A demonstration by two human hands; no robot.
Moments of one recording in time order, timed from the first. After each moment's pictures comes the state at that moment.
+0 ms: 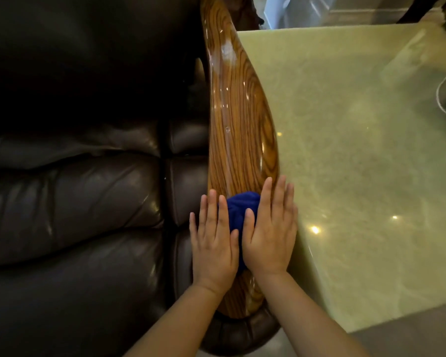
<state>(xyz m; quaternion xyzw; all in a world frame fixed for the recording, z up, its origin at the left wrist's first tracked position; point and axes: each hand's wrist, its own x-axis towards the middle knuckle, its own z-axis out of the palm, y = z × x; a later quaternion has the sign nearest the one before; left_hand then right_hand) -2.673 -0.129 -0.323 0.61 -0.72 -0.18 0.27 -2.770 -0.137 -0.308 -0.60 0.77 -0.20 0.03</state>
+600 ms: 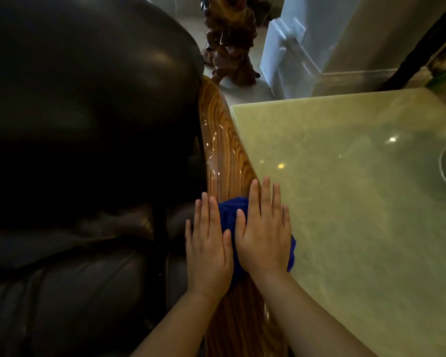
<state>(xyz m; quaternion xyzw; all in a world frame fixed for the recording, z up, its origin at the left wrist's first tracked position) -2.687 -0.320 -0.268 0.62 -0.71 -0.21 0.28 -2.785 -0.336 -0.249 -0.63 0.76 -0.15 0.02</state>
